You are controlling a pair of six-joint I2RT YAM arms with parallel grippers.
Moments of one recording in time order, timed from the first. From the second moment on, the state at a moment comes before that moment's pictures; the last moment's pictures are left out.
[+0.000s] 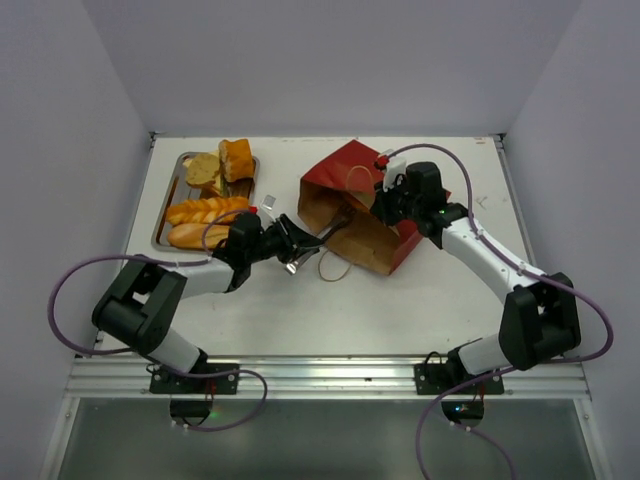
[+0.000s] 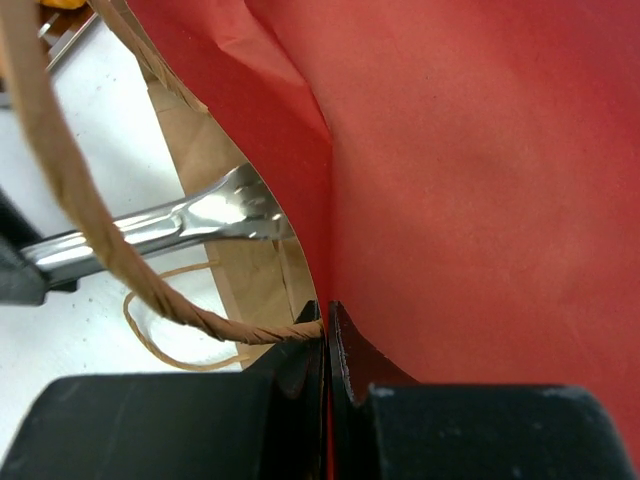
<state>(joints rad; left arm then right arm) -0.47 1.53 0.56 0.60 0.50 -1.23 0.37 1.44 1.06 -0.21 -0.26 -0.05</state>
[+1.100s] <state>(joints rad) -0.49 1.92 0.83 0.66 0.42 -1.38 0.37 1.44 1.04 -0.18 -0.28 -0.04</state>
